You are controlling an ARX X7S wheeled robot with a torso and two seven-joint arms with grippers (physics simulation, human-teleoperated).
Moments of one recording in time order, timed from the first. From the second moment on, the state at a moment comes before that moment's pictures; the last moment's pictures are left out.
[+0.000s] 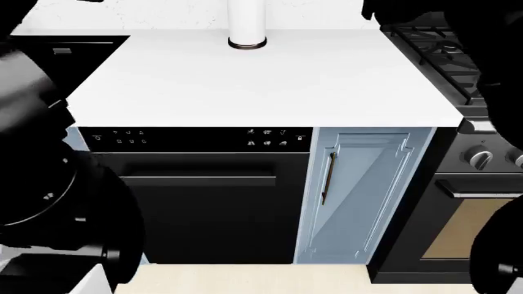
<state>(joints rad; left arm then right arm) -1.45 0.00 0.09 0.39 1.01 -1.57 0.99 1.37 0.37 0.00 -0.48 1.00 1.46 0.61</state>
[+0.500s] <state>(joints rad) -1.13 -0.01 -0.03 0.54 0.61 -1.44 0.64 1.03 0.43 -0.01 -0.54 0.93 1.23 0.52</state>
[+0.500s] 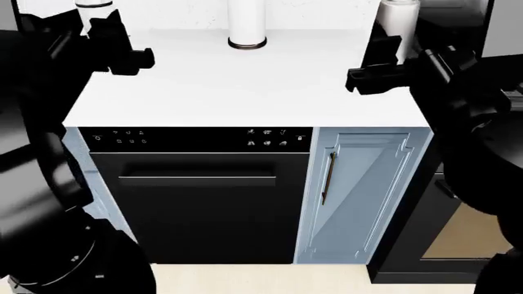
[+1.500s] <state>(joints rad) -0.76 -0.02 -0.23 0.49 0.20 -1.13 0.35 0.61 0.47 -0.02 -0.51 0.75 0.87 0.41</state>
